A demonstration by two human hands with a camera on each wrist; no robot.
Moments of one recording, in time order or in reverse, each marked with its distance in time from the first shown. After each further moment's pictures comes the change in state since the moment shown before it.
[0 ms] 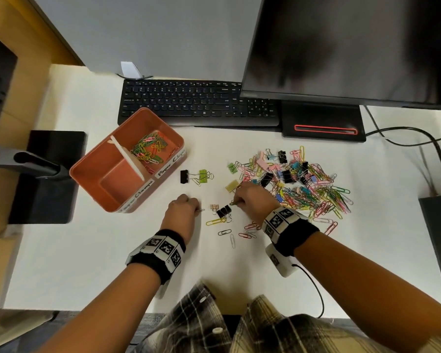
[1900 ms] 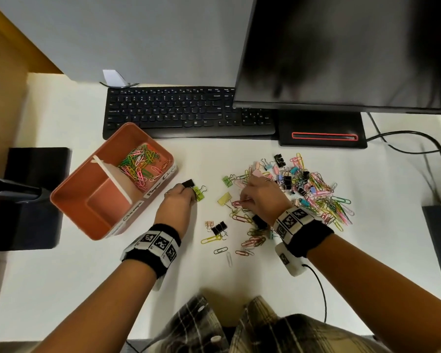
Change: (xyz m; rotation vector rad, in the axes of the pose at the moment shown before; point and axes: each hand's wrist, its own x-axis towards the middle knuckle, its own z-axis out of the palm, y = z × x) left_hand 0.050 0.014 -0.028 -0.068 0.057 0.026; right_hand 0.016 0.033 -0.032 -0.043 0.070 -0.027
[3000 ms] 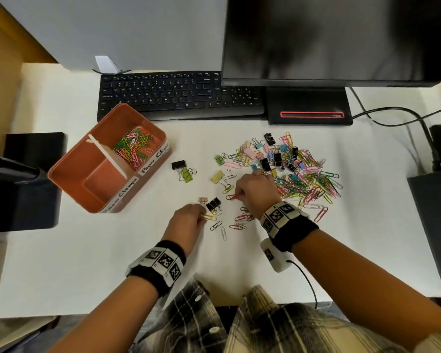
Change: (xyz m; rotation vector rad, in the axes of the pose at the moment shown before) left_hand -0.080 0.014 0.036 -0.145 -0.140 0.036; right_hand -0.036 -0.021 0.026 -0.113 0.023 0.144
